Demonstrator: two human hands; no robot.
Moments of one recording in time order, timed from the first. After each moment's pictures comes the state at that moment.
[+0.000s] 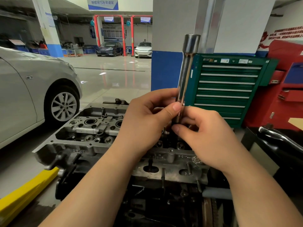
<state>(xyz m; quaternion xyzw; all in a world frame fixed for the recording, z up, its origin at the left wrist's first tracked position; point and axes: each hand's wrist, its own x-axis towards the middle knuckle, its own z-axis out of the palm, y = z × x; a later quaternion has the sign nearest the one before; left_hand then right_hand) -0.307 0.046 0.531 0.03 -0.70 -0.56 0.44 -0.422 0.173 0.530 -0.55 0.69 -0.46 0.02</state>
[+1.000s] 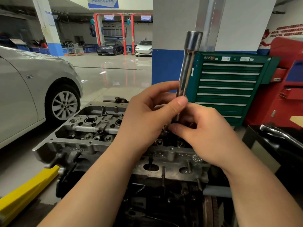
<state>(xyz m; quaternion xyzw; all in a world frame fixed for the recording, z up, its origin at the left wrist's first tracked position) -0.306 0.050 0.534 0.02 -0.69 -0.57 0.44 -0.425 0.168 0.529 -0.55 0.70 -0.45 0.04</state>
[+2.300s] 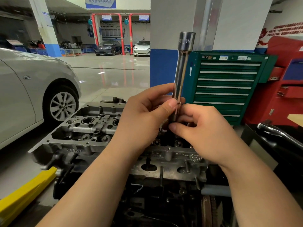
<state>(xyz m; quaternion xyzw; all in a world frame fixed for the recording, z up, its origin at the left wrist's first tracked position) -0.308 0.049 0.532 0.03 -0.70 -0.57 0.43 -0.429 0.170 0.530 -0.56 0.68 -0.47 0.06</state>
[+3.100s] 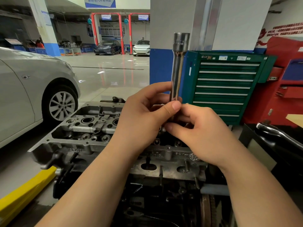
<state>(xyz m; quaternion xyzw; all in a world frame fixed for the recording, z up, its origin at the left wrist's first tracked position) -0.307 0.048 0.532 0.03 -0.71 -0.55 0.44 -0.423 0.170 0.529 -0.57 0.67 -0.47 0.06</state>
